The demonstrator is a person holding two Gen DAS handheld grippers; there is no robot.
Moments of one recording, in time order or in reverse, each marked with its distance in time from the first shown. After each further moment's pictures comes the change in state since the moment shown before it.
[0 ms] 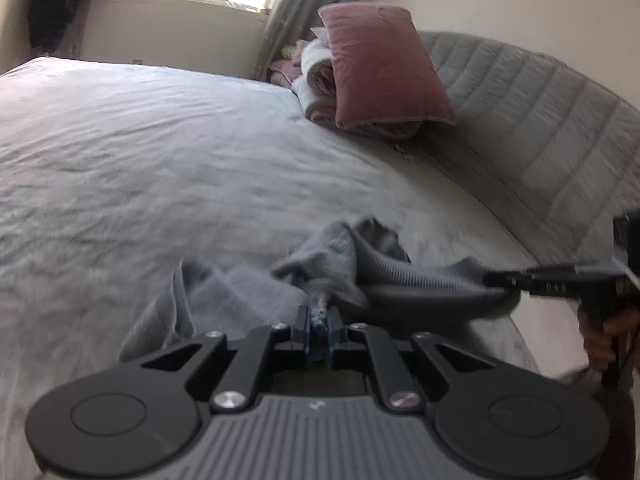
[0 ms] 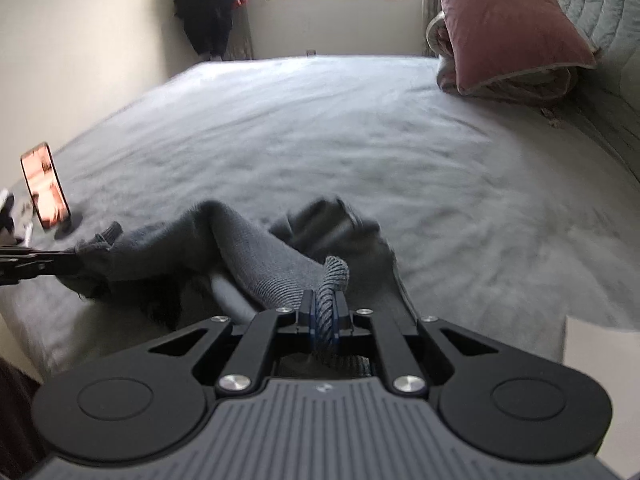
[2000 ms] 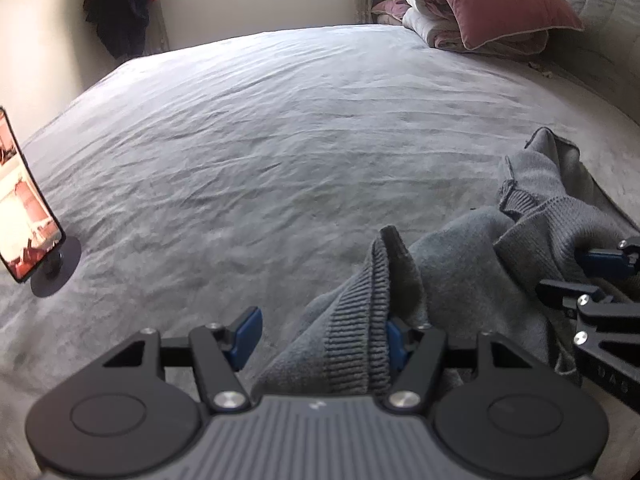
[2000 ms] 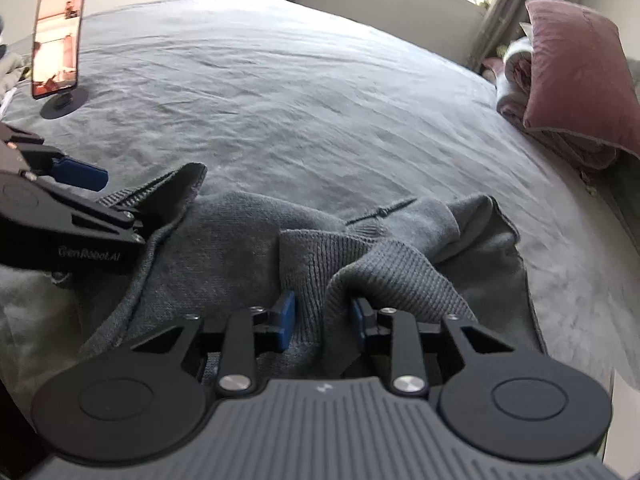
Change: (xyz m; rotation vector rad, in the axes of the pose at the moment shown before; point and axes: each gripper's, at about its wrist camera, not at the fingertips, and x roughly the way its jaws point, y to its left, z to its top) left arm 0.081 0.030 -0.007 0.109 0.149 0.503; right arm 0.111 0.170 -0.019 -0.300 0.087 -0.169
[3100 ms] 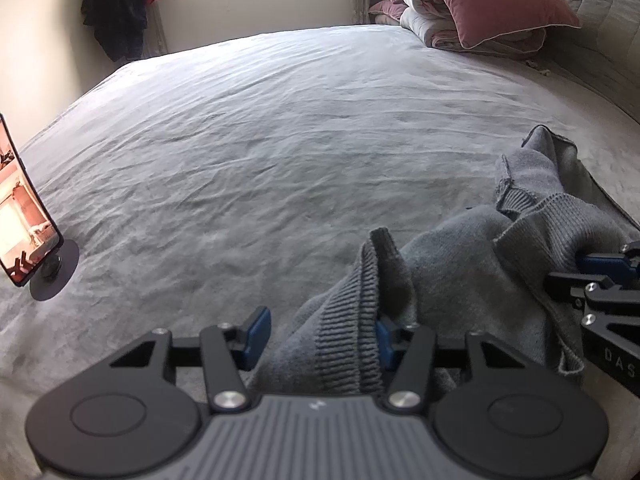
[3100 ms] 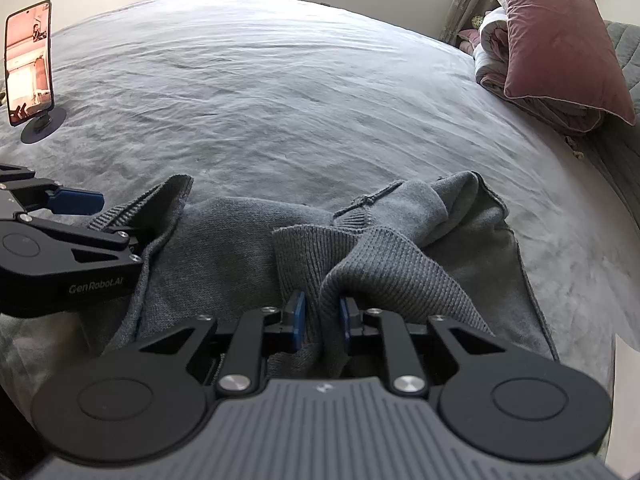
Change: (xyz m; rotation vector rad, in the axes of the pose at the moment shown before) left arm 0.002 -0.003 0.000 -0.004 0.002 -0.001; right arm -0.003 -0.002 0.004 0.089 0.042 -0.019
